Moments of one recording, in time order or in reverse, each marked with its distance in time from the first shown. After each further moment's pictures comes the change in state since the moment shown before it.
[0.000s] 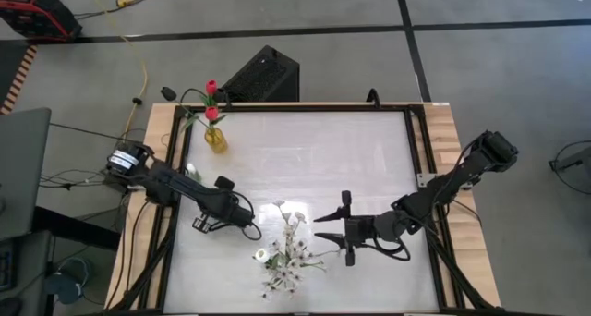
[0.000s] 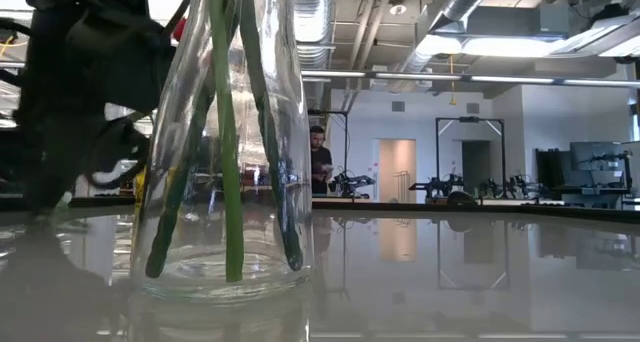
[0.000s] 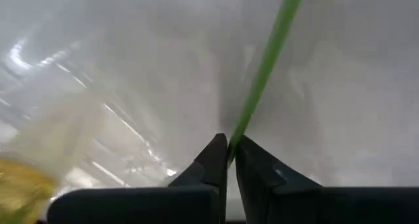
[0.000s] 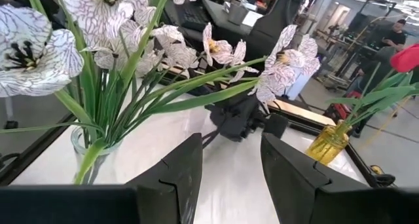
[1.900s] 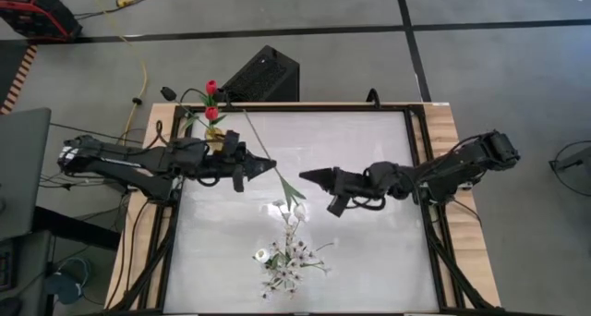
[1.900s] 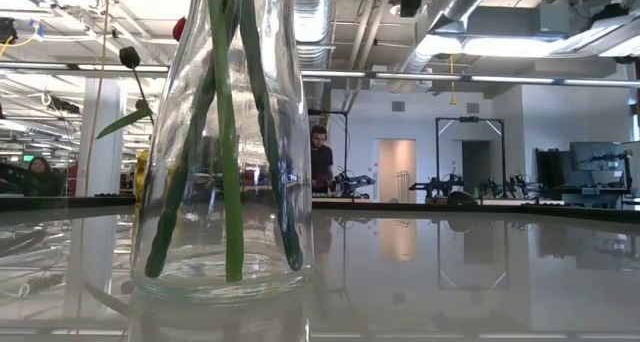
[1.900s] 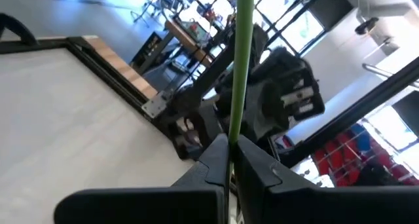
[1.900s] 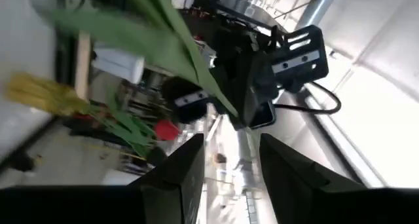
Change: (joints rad) left arm 0.206 -0.589 0.110 1.230 -0.017 -0.844; right arm -0.348 -0.016 0.000 0.345 -0.191 -1.766
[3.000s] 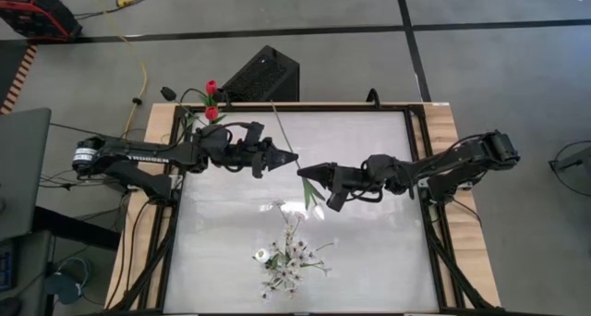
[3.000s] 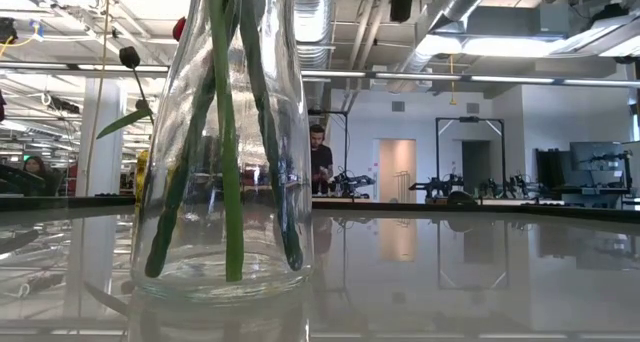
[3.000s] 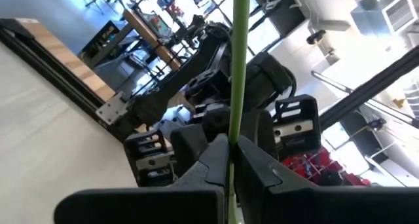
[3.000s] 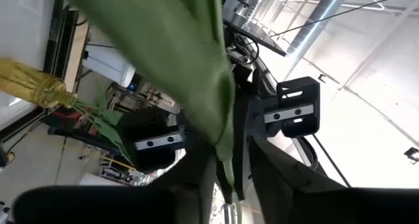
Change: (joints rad) left arm 0.172 0.213 0.005 0.326 0.310 -0.105; right arm -0.048 0.000 0.000 -0.008 -0.134 -0.101
